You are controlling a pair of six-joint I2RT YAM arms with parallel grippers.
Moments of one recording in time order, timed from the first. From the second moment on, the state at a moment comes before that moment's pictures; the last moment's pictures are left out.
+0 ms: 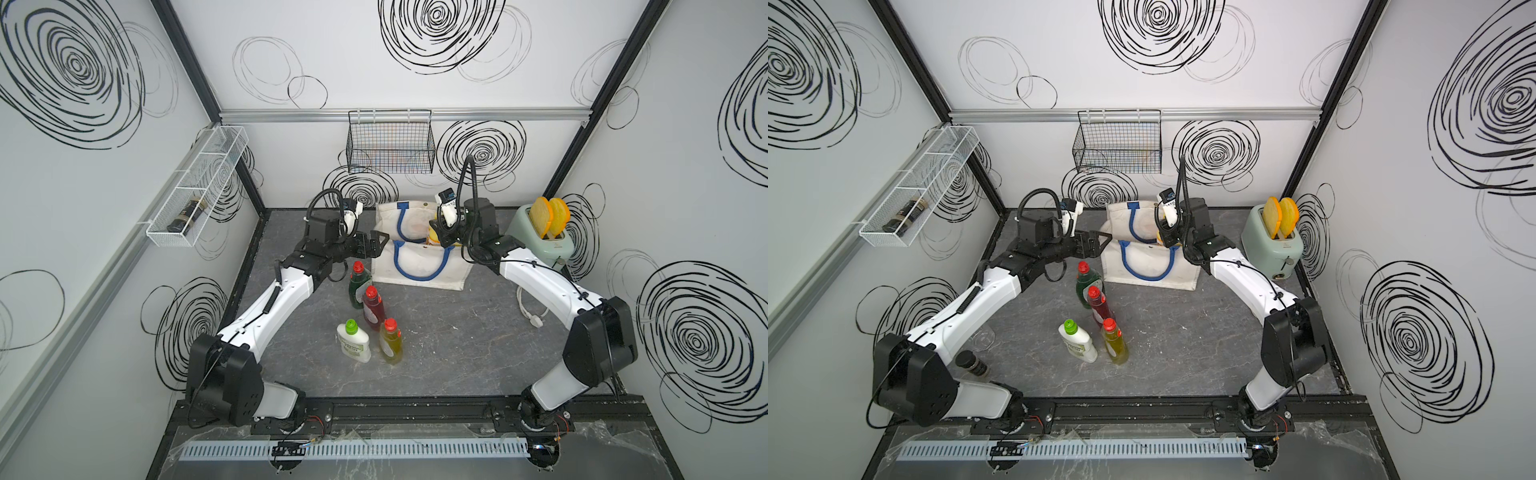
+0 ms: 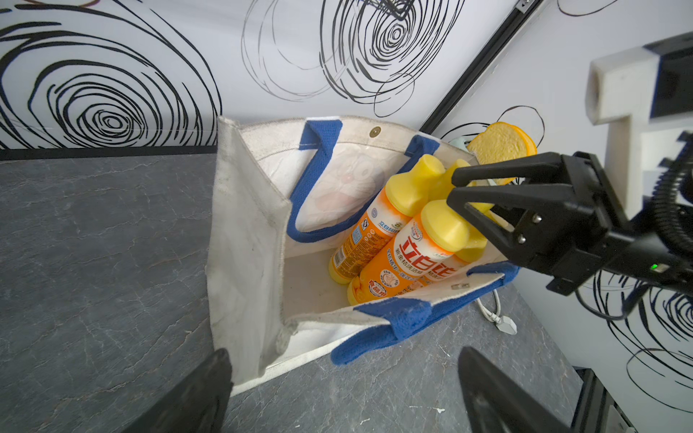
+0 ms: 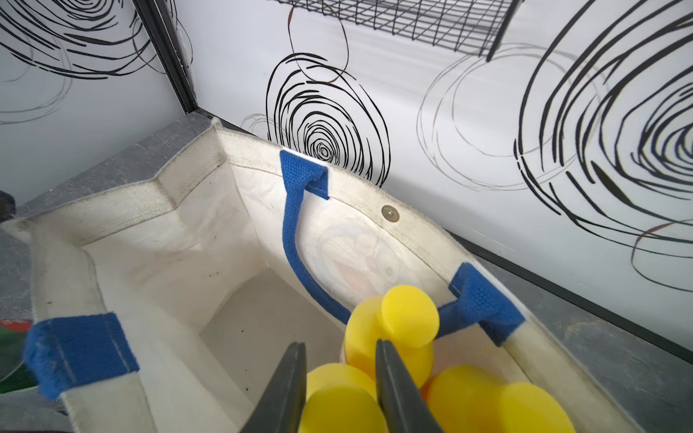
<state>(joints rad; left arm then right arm) -0.30 1.41 1.15 -0.19 0.40 -0.31 0.46 1.61 1.32 -0.13 -0.08 -0.09</state>
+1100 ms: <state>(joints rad) -0.30 1.41 1.15 -0.19 0.40 -0.31 0.46 1.63 1.26 0.00 -0.02 -0.09</state>
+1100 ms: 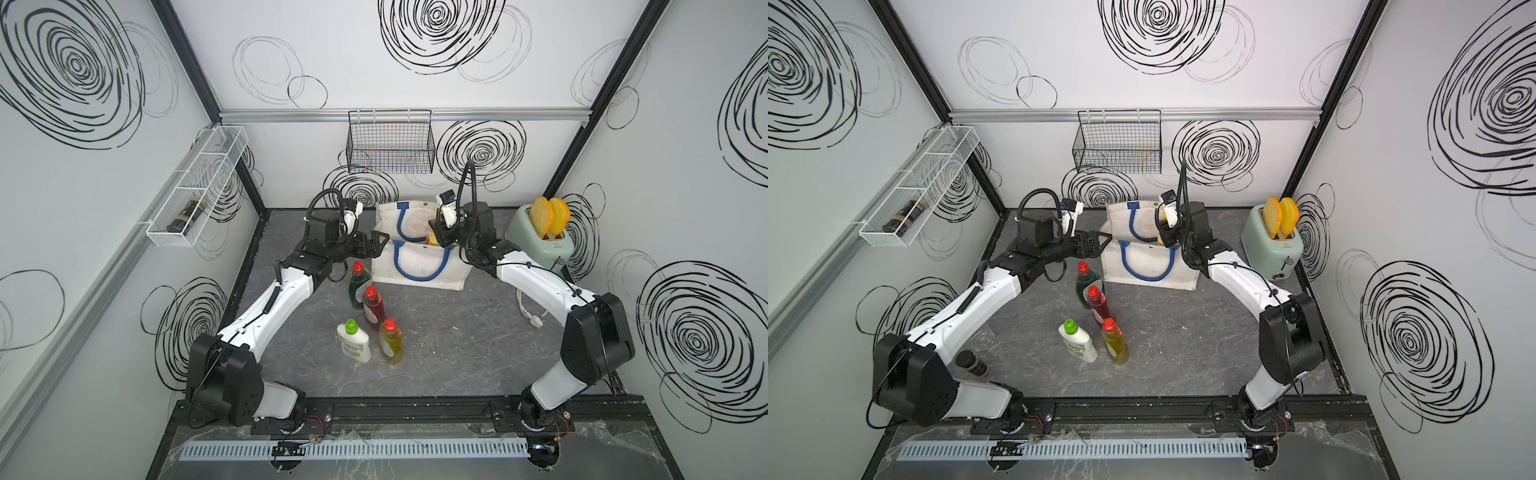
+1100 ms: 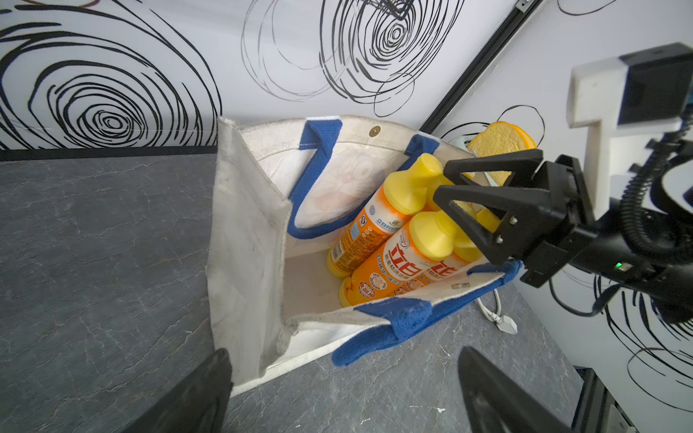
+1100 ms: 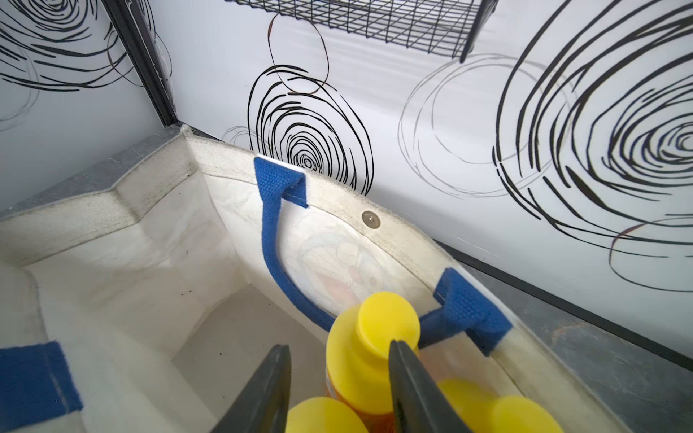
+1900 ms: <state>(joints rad) -0.30 1.41 1.15 -0.19 0.40 -0.31 0.50 1.56 1.29 -0.09 0.02 -0.09</state>
